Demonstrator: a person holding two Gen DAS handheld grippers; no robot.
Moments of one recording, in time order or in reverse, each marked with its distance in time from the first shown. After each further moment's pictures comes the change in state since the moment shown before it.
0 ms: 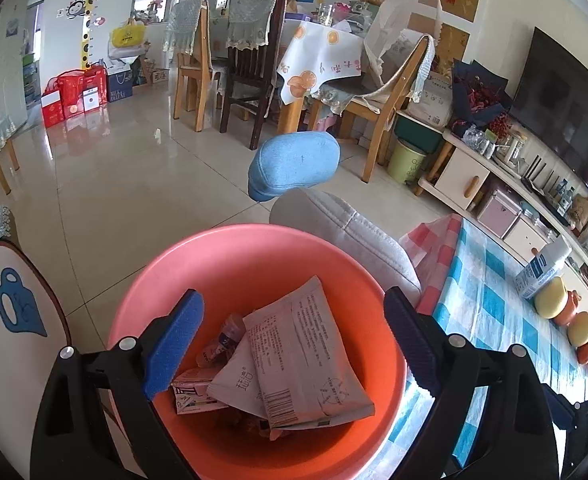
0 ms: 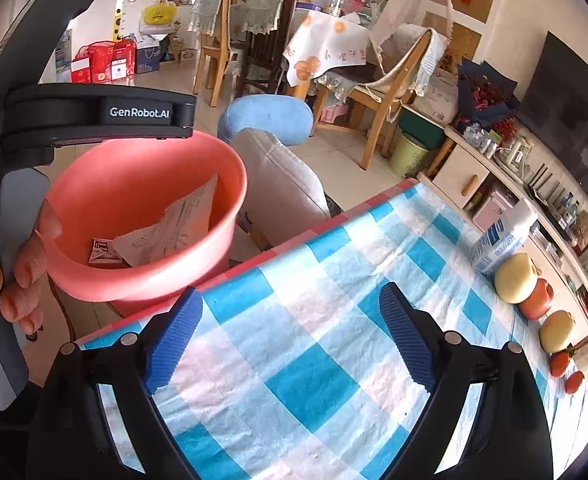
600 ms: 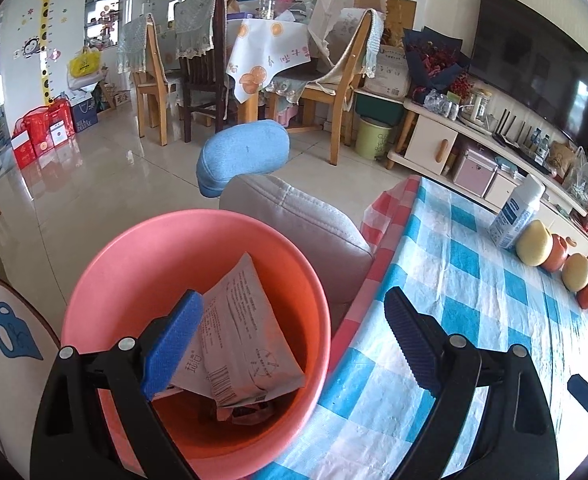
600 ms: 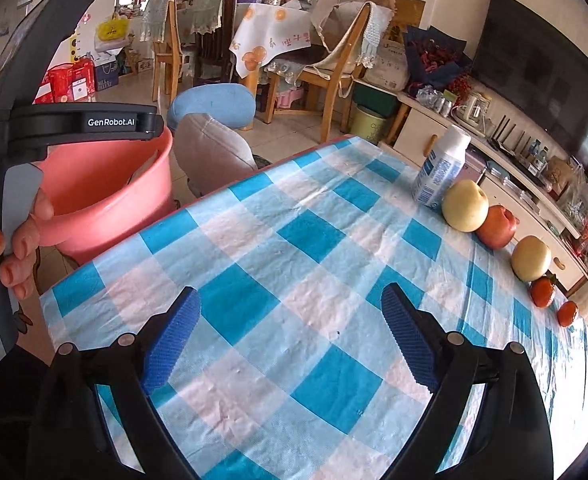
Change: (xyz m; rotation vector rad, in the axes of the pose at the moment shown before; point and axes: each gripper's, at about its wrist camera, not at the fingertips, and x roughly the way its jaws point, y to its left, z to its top) left arm -0.007 -0.065 -0.029 0.177 0.018 -0.052; right arm -0.036 -0.063 -0.066 0.149 0.021 -0.078
